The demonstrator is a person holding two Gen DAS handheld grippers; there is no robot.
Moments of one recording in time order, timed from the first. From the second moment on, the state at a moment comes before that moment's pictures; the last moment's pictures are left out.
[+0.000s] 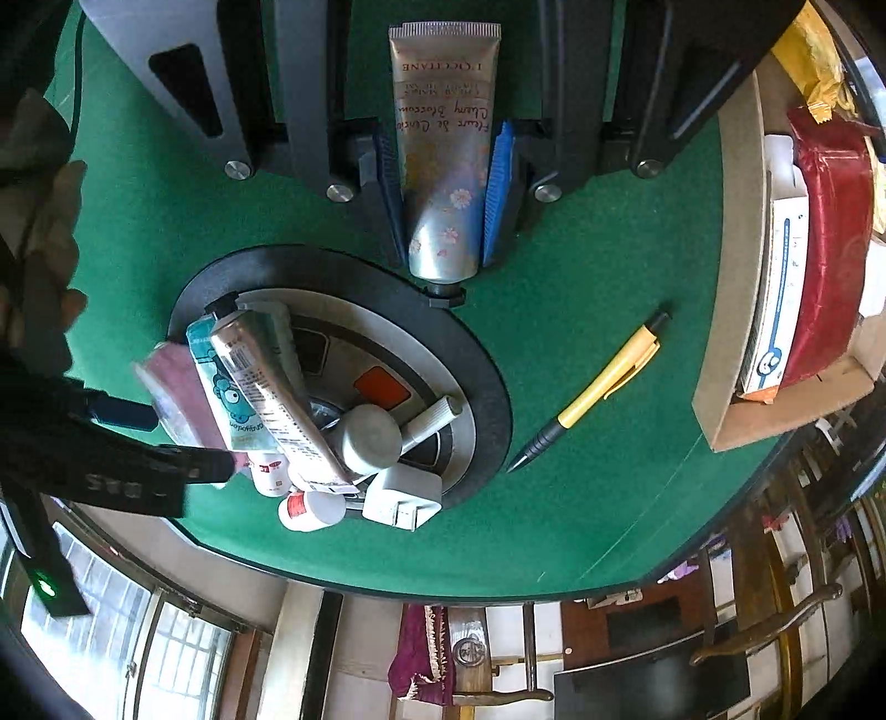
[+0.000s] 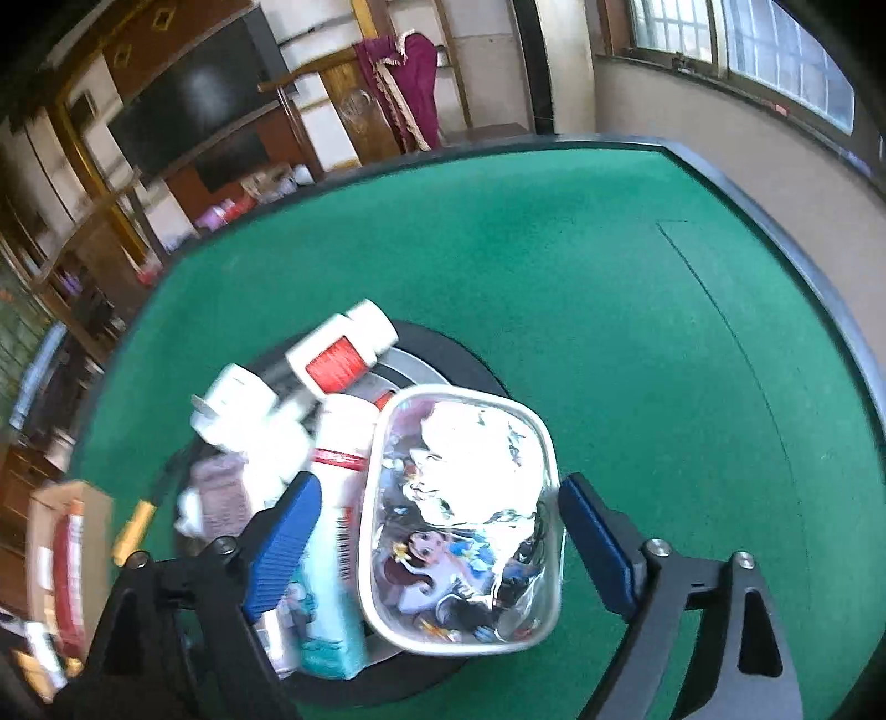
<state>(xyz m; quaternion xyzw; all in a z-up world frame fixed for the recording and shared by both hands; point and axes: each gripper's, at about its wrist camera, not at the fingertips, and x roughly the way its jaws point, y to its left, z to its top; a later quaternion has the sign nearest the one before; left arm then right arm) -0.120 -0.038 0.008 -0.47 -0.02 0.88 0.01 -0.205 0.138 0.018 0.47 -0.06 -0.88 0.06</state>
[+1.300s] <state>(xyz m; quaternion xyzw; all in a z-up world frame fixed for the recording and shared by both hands) -0.090 -0.055 0.049 -0.37 -0.06 0.93 -0.01 -0.073 0.127 0.057 0.34 -0.05 -0.91 0.22</state>
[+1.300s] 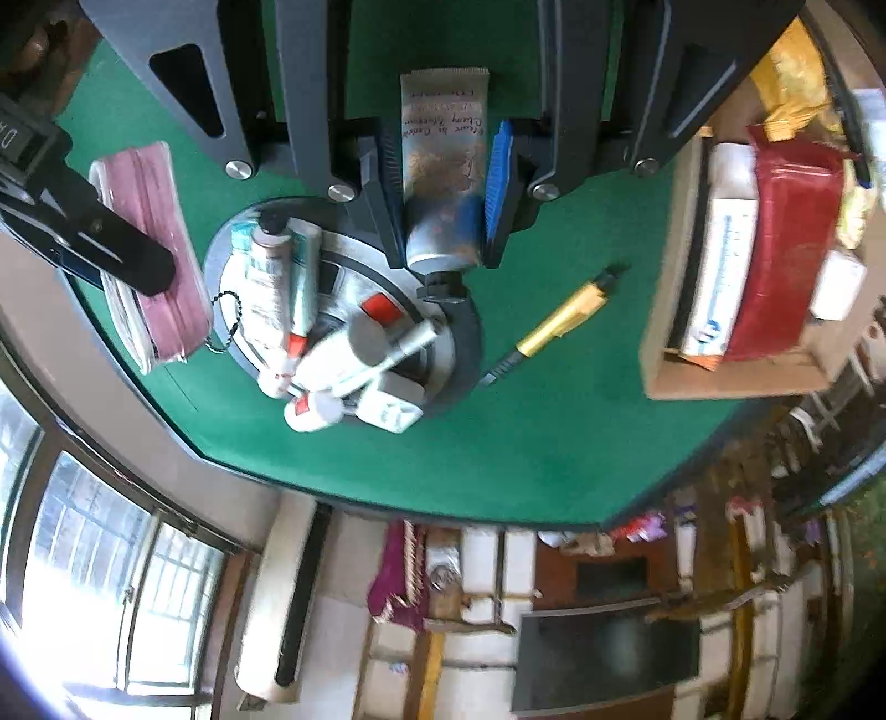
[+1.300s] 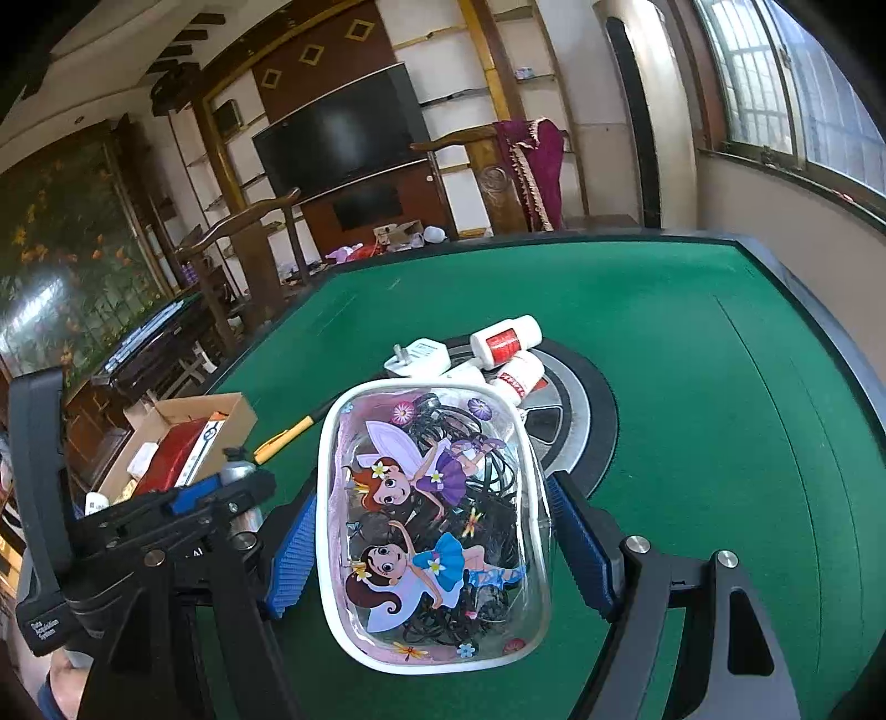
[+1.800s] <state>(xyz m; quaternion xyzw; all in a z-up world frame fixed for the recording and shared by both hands) -0.029 -0.056 0.075 -0.28 -0.03 0.96 -0.06 -0.060 0.115 0.063 0.32 -0.03 -0.92 0.23</state>
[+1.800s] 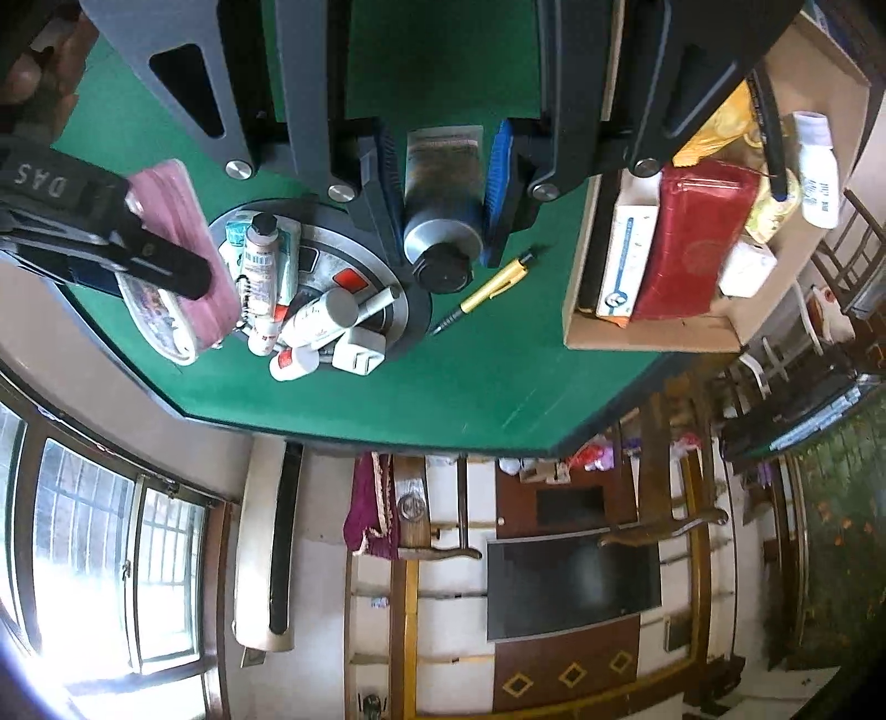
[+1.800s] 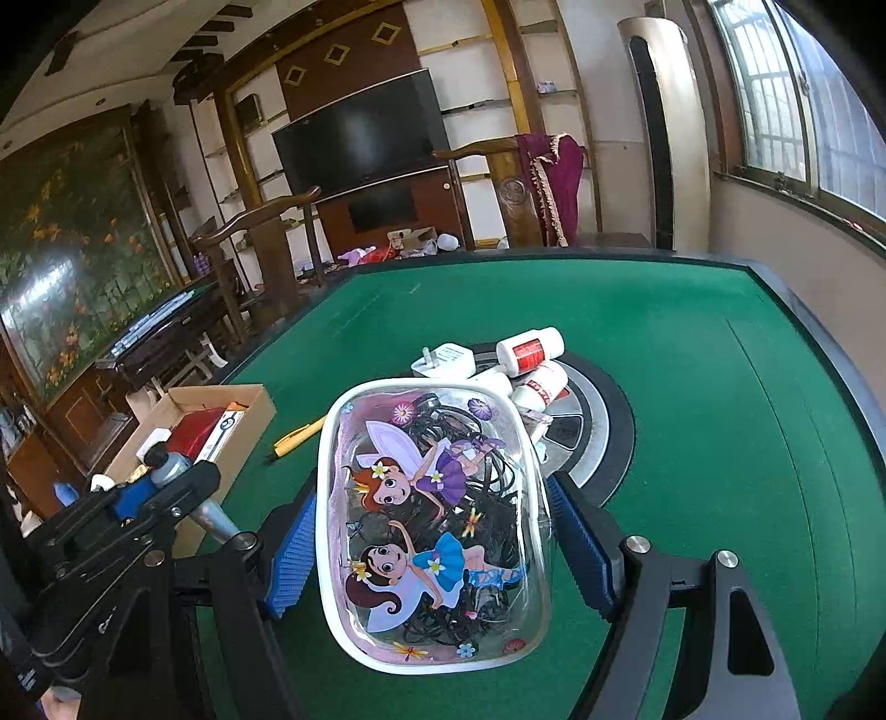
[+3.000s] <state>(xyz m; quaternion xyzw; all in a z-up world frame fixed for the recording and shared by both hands) 0.012 -0.051 0.093 -0.19 0.00 0.98 -0.09 -0.025 0.086 0.074 0.25 0.08 -0.94 0.20</state>
